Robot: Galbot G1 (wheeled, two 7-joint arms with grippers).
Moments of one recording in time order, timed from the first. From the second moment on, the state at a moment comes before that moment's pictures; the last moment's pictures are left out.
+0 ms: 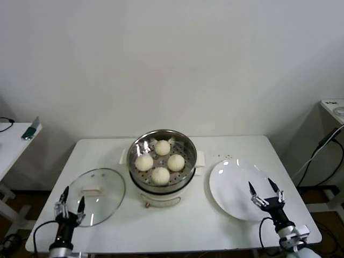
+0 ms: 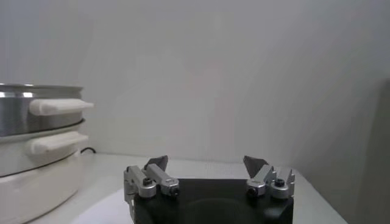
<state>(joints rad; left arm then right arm) 1.62 -1.34 -0.75 -1.72 1.06 -0.12 -0.36 -1.48 1.06 0.55 1.59 0.49 0.36 -0.14</state>
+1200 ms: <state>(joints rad) 1.33 -1.34 -0.70 -1.39 1.37 -0.06 -0.37 -1.57 1.18 0.62 1.61 0.45 0.43 -0.12</state>
